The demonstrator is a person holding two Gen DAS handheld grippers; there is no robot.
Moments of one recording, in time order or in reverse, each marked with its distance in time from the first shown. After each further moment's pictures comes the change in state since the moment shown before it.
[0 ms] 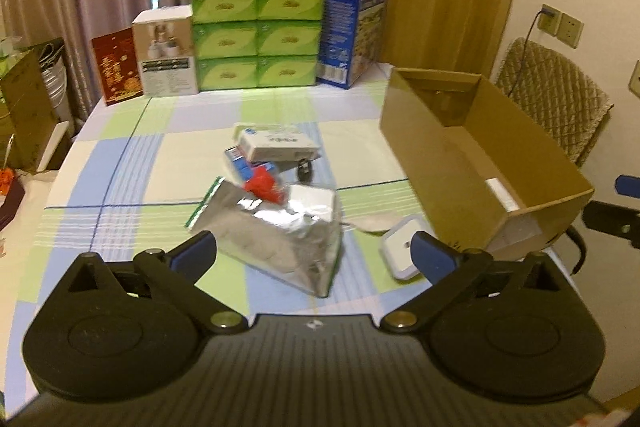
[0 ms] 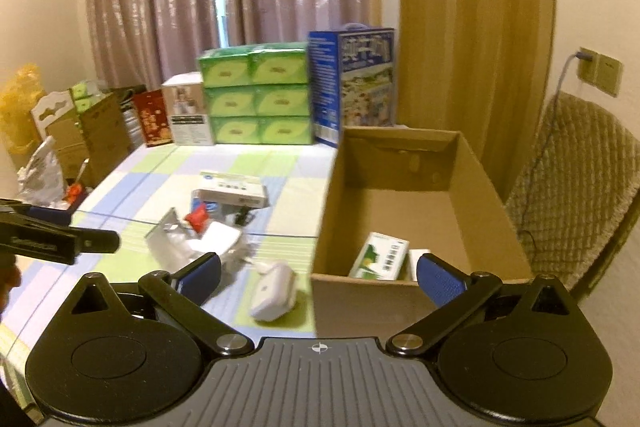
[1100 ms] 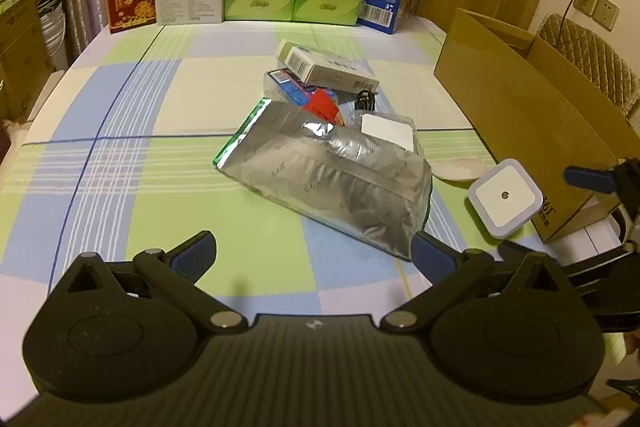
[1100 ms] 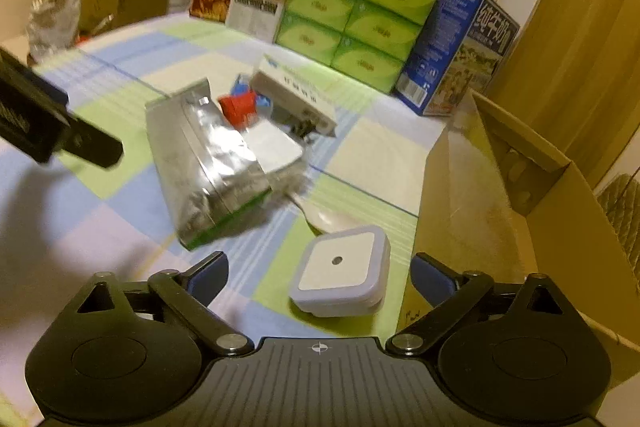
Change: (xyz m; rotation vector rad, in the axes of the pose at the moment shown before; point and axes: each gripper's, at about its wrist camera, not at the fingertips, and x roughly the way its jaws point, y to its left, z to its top) left arm 0.092 0.079 -0.051 -0.051 0.086 -0.032; right arm 0.176 0.091 -0.076 -0.438 0.125 -0.089
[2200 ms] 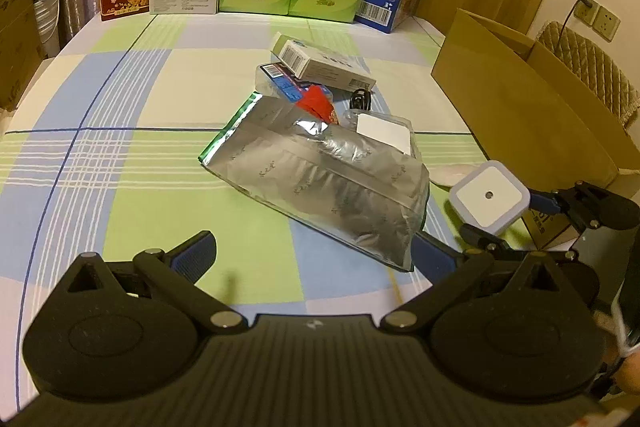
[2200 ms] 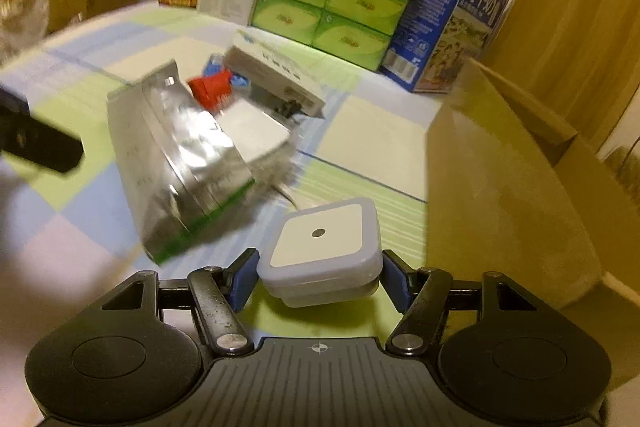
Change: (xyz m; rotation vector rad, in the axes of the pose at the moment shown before) left arm 0.014 0.002 0.001 -0.048 0.009 -0.034; right arm 0.036 -0.004 0.006 0.135 0.025 0.028
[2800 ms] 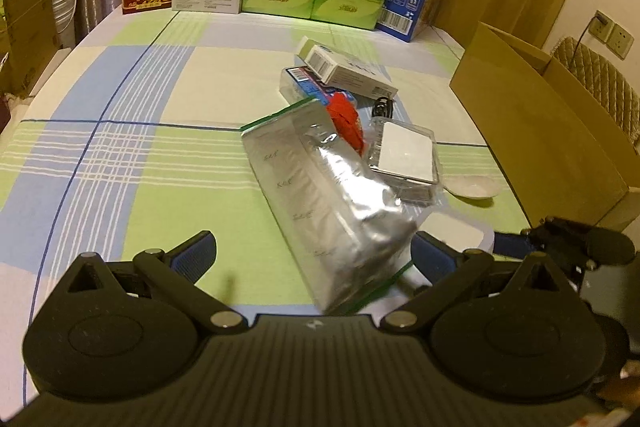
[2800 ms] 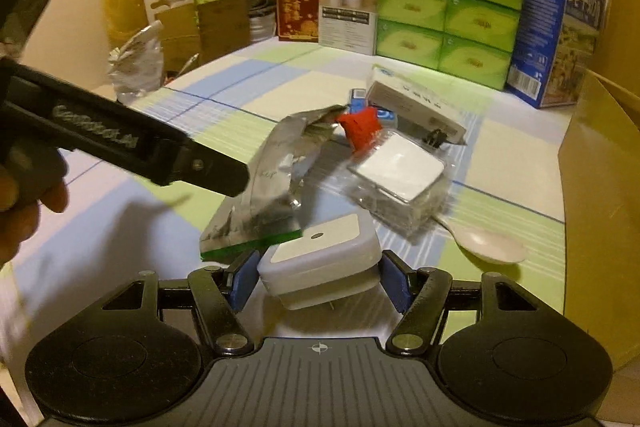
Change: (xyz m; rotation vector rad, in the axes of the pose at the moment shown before) left arm -0.004 0.016 0.000 -0.056 -0.012 0.025; right arm -0.023 0.028 0.003 -0.014 -0.070 0.350
